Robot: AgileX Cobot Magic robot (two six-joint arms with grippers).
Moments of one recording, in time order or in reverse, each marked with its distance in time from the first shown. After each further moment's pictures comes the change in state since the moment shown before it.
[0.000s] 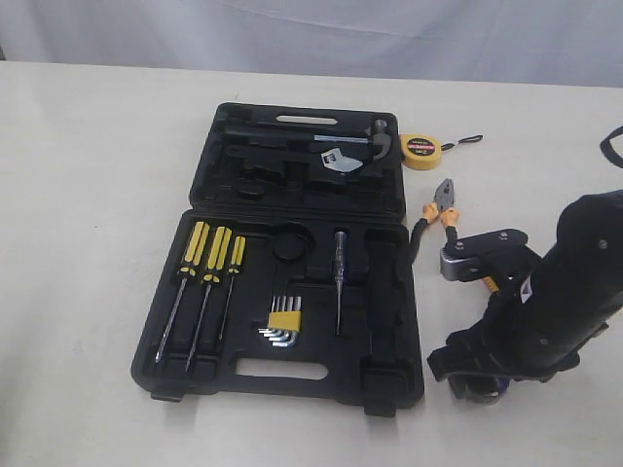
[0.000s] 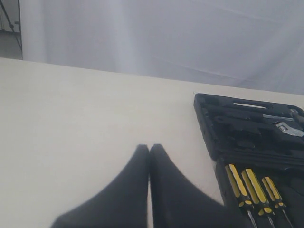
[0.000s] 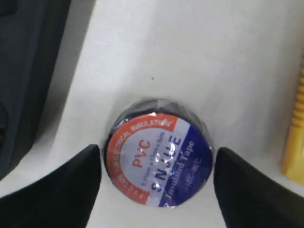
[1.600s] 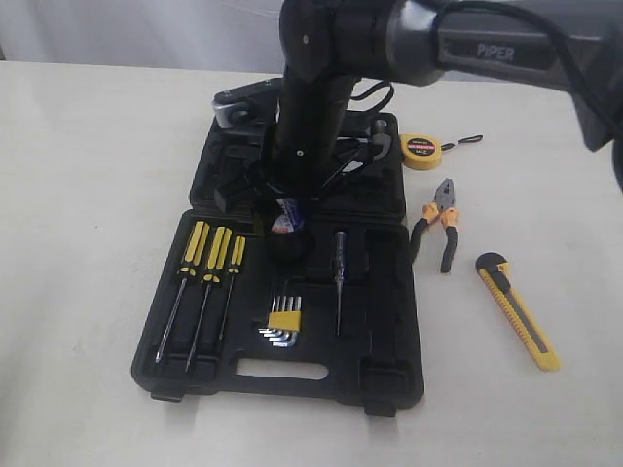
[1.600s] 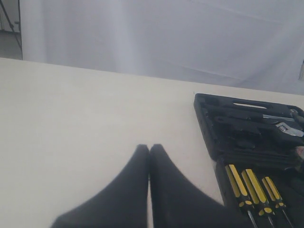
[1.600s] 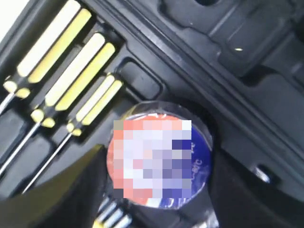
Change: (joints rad) left arm 0.000 0.000 0.000 0.000 0.000 0.000; right arm 0.248 0.566 -1.137 0.007 0.472 -0.020
